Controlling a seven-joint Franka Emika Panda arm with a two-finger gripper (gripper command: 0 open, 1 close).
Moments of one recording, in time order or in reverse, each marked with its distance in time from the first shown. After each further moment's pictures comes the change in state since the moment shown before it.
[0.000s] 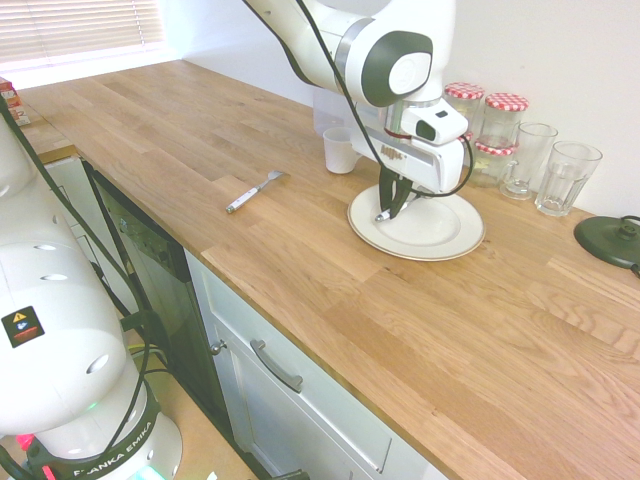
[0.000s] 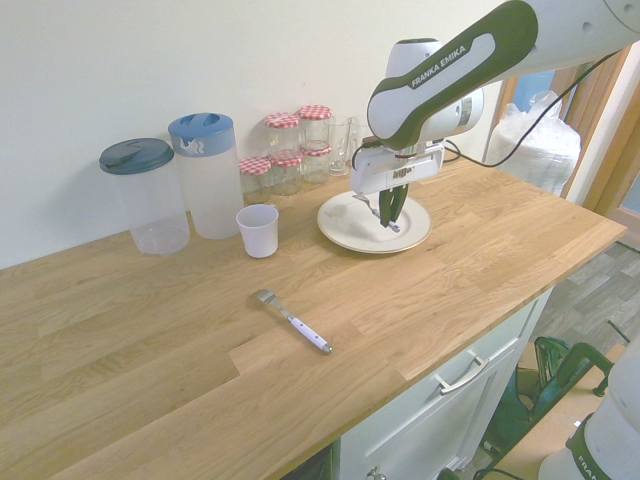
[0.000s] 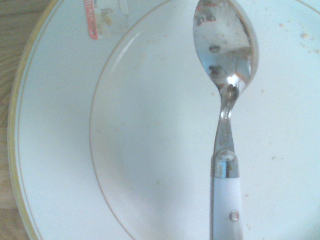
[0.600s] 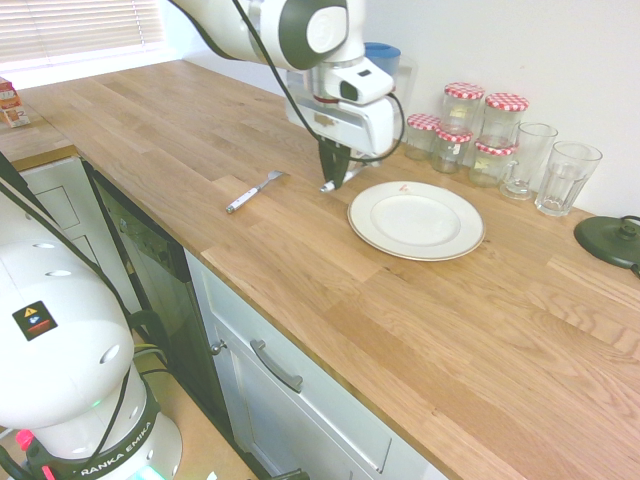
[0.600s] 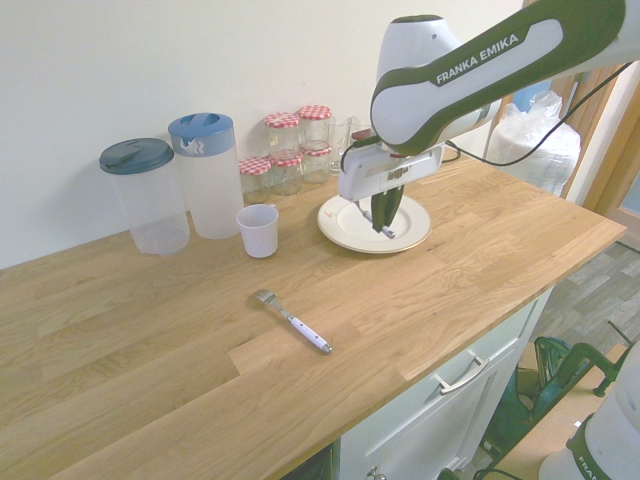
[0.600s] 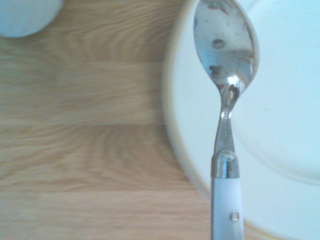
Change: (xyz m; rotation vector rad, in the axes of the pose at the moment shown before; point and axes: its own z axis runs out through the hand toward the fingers) arm -0.069 0.008 -0.042 0.023 0.049 -0.028
